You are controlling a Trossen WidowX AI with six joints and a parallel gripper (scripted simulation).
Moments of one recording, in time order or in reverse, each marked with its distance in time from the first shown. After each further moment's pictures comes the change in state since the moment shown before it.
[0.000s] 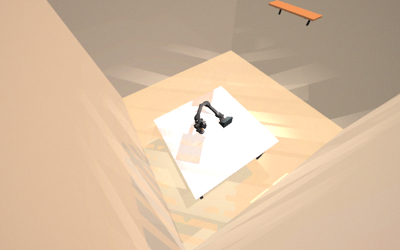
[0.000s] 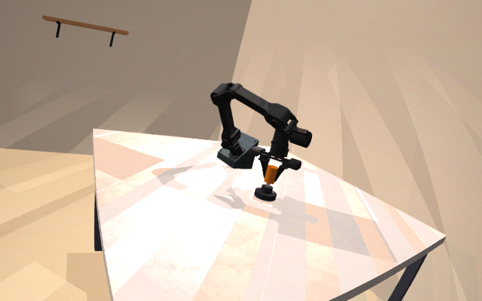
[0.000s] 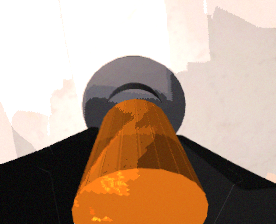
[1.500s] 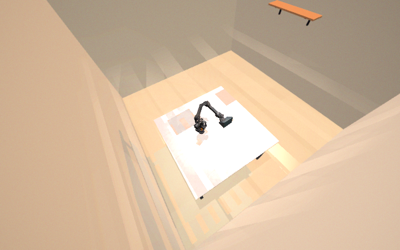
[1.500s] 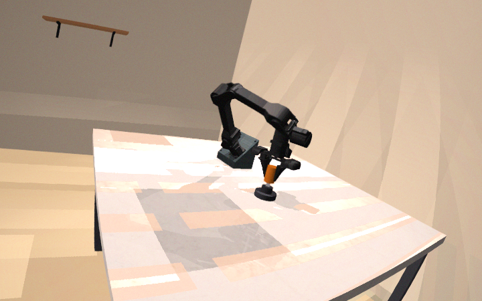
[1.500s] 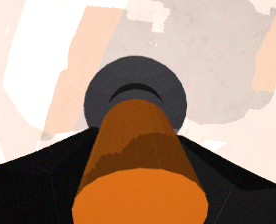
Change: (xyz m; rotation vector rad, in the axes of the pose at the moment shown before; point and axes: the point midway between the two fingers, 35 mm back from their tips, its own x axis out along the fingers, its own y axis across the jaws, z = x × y) arm -0.001 0.001 0.000 0.210 0.000 0.003
